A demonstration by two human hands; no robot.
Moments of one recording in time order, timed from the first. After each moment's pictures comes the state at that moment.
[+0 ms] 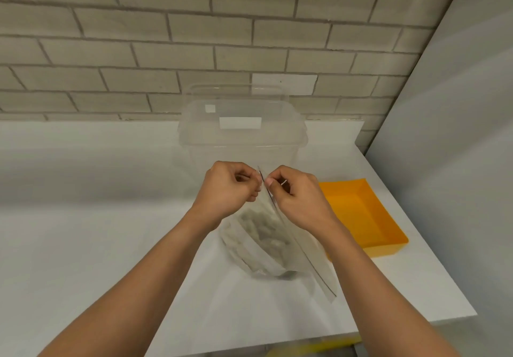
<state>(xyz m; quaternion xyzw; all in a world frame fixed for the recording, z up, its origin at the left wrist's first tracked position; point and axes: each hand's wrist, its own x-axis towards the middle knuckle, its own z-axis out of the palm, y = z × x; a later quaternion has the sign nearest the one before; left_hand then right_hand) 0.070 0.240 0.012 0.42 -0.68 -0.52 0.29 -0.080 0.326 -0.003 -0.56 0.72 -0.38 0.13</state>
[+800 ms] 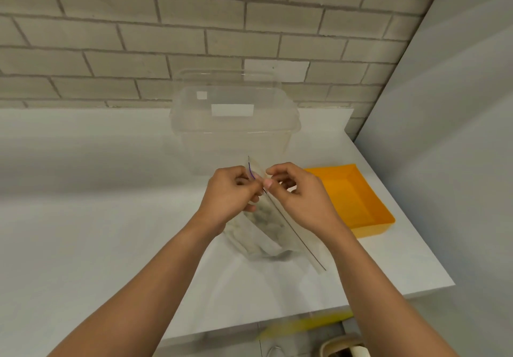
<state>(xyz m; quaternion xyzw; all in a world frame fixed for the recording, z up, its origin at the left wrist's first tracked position) 0.072 0.263 -0.014 0.41 -0.63 -0.60 0.26 -0.067 0.360 -0.011 -0.49 0.73 -0.43 0.19</state>
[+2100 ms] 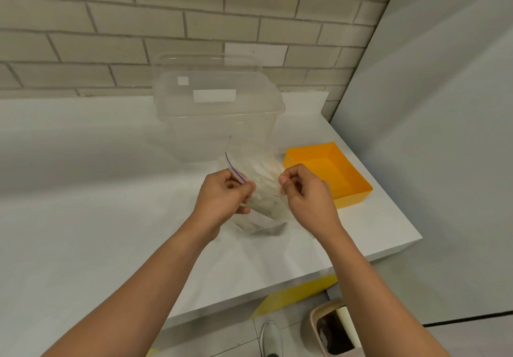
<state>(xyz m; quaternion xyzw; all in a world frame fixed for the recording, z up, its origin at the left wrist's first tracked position) 0.107 0.284 -0.039 0.39 -0.60 -0.66 0.24 -0.032 0.405 -0.032 -0.40 0.81 -0.42 0.09</state>
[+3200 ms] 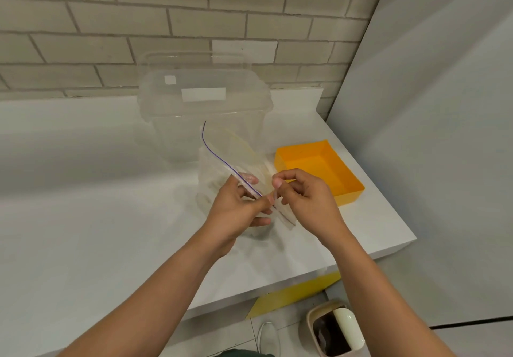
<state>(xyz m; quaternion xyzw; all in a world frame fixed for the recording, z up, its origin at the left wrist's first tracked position) 0.073 0.336 -0.036 0.35 -0.55 -0.73 0.21 -0.061 0.432 -0.027 -0.40 0.76 -0.48 0.19</state>
